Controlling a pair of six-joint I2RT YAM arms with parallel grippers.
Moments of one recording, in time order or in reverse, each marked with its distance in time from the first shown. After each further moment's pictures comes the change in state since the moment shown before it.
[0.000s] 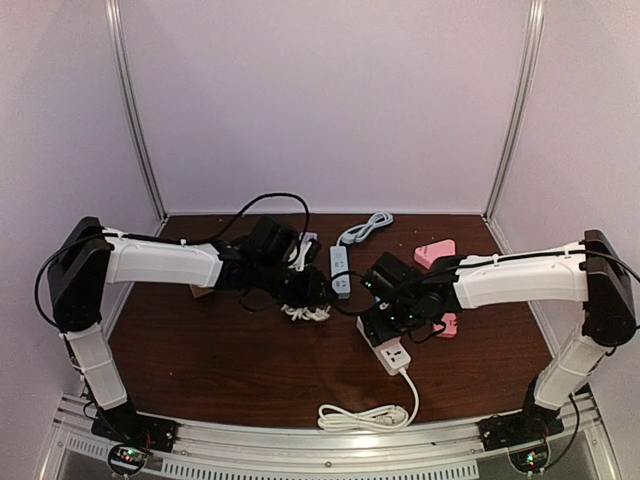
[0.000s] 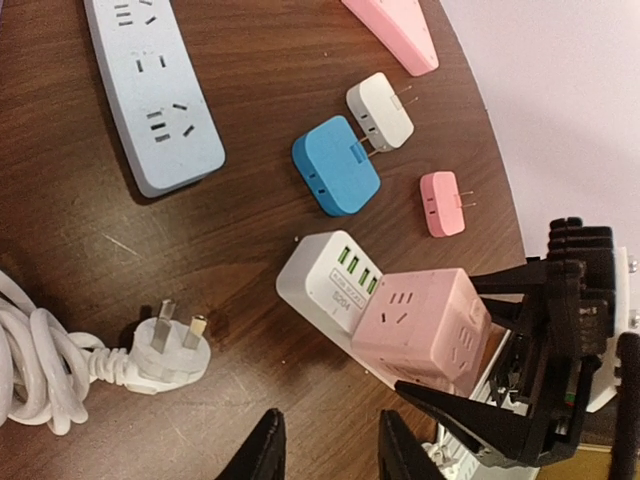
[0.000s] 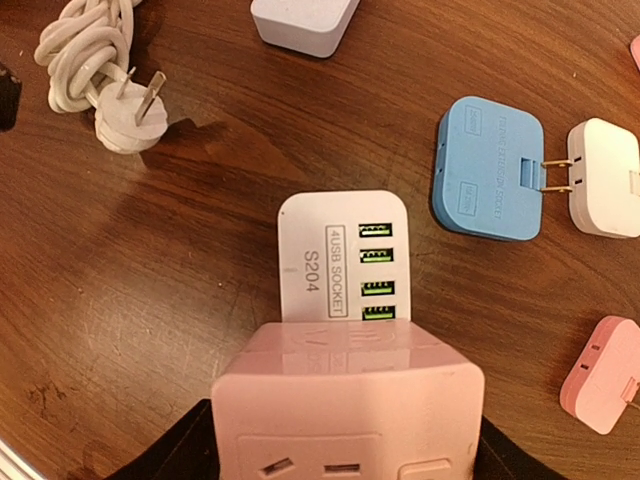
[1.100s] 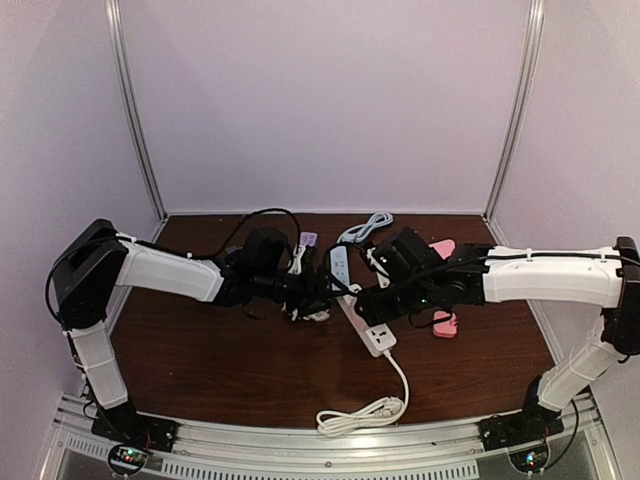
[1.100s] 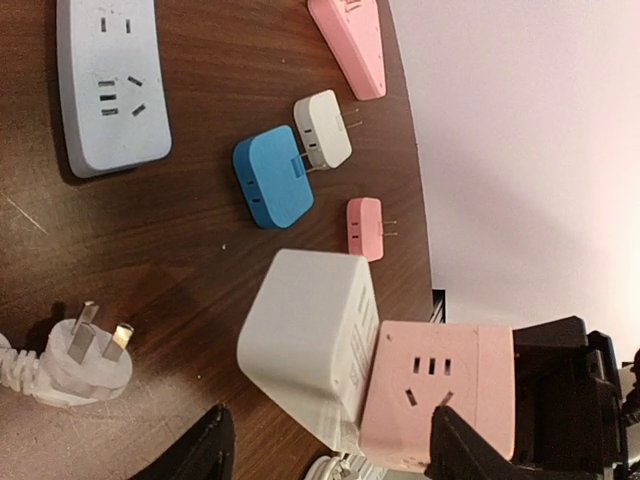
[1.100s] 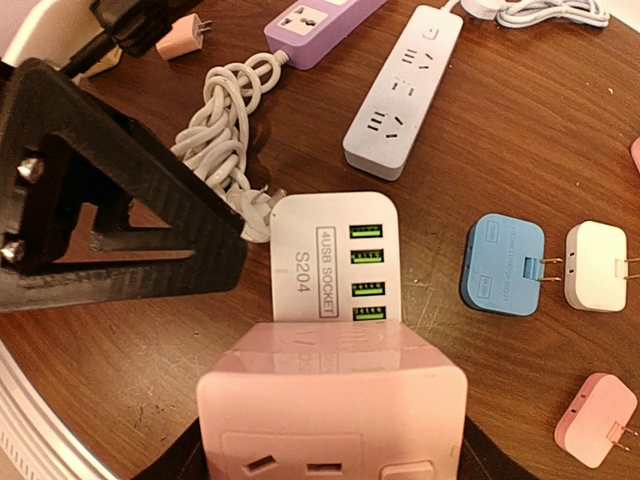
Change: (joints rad) left arm 0.019 0.024 -0.136 0.371 0.129 -0.318; right arm 0.012 -0.133 0.026 0.083 -0.024 -0.050
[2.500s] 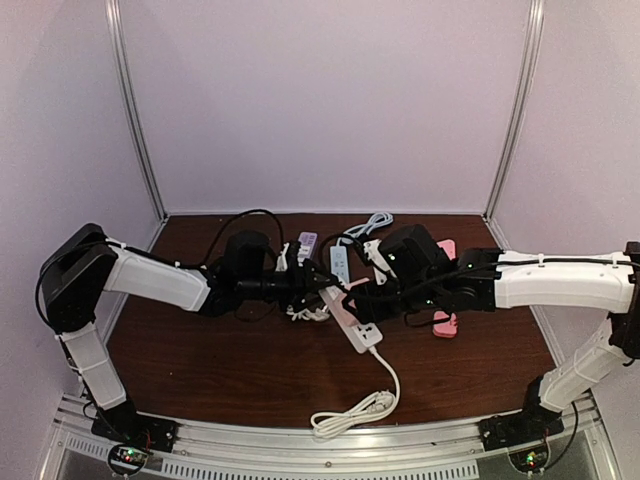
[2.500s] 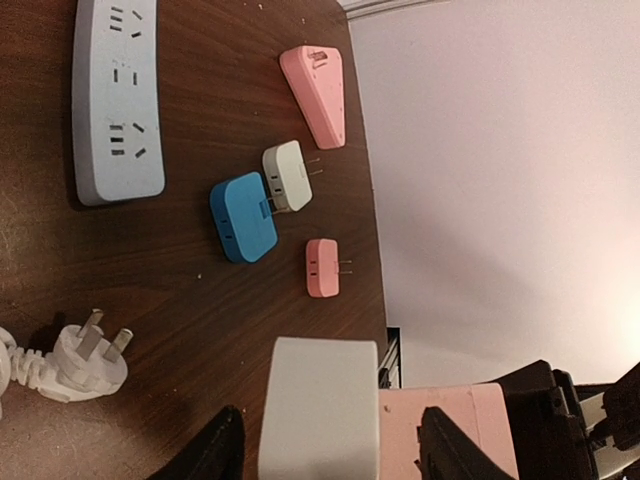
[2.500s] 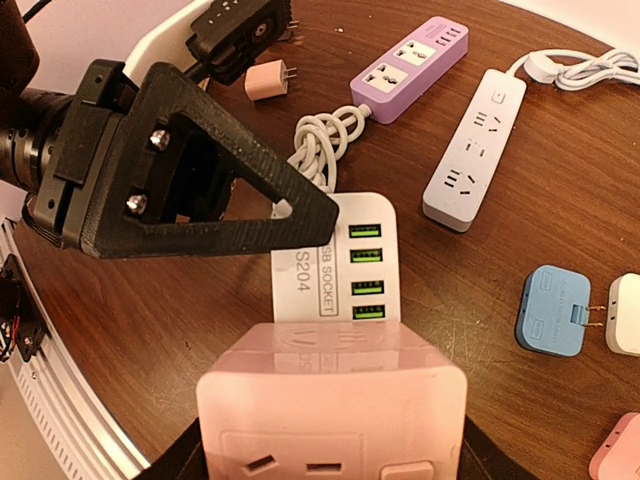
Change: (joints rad) left arm 0.023 -0.064 -0.143 0.248 -0.046 -0.138; right arm 0.037 -0.062 -0.034 0.142 -0.060 -0.019
